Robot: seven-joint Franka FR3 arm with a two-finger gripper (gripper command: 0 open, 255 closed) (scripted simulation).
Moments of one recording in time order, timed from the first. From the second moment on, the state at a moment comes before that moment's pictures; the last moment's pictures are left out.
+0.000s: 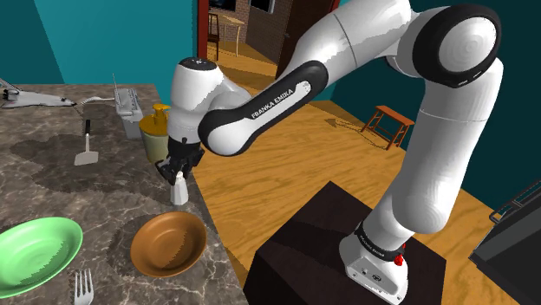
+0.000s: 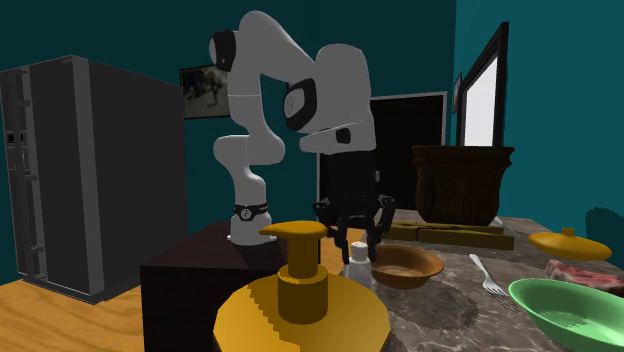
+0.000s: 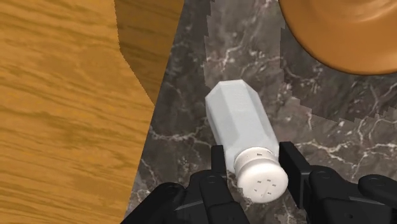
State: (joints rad) arm 0.08 0.29 0.51 -2.10 -0.23 2.51 0.64
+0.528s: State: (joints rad) arm 0.06 0.22 0.54 -2.08 -0.17 2.42 0.59
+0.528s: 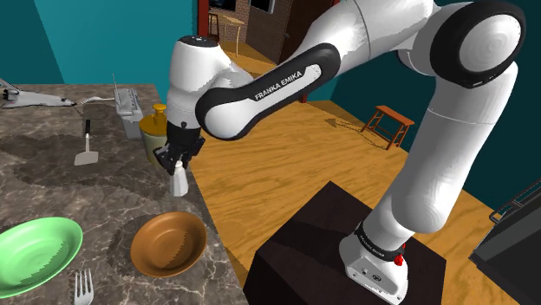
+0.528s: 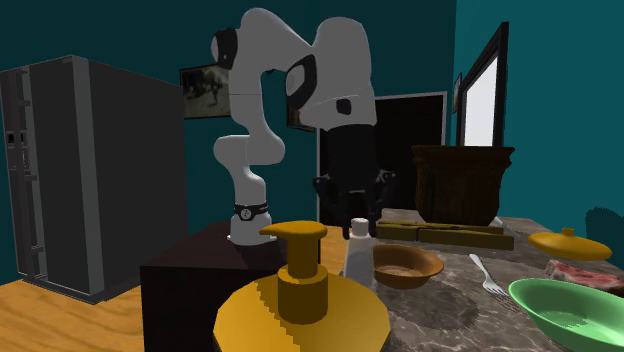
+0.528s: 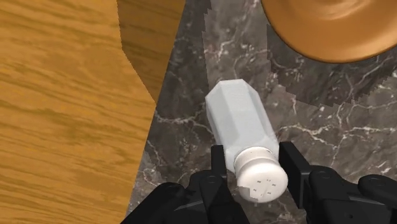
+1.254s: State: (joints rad) arm 0.04 0.14 0.56 -2.01 -0.10 2.29 0.55
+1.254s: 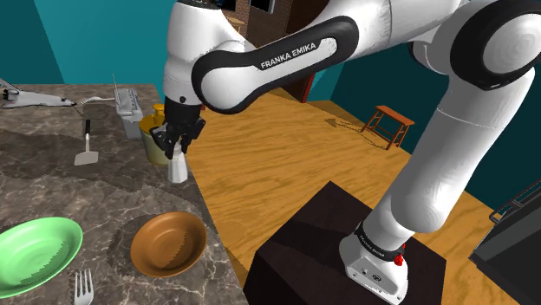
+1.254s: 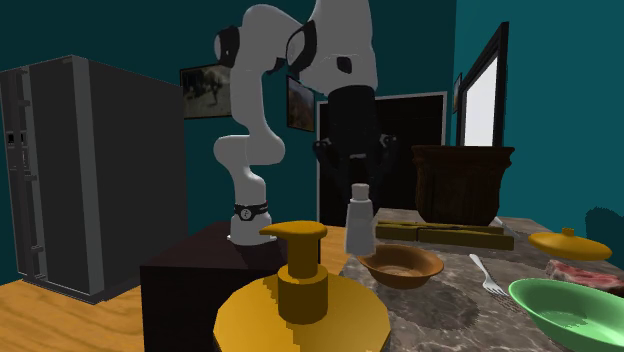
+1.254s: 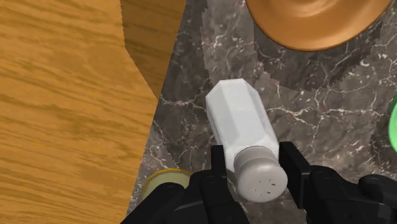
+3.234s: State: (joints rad) arm 0.18 0.07 0.69 -2.16 -0.13 2.37 0.84
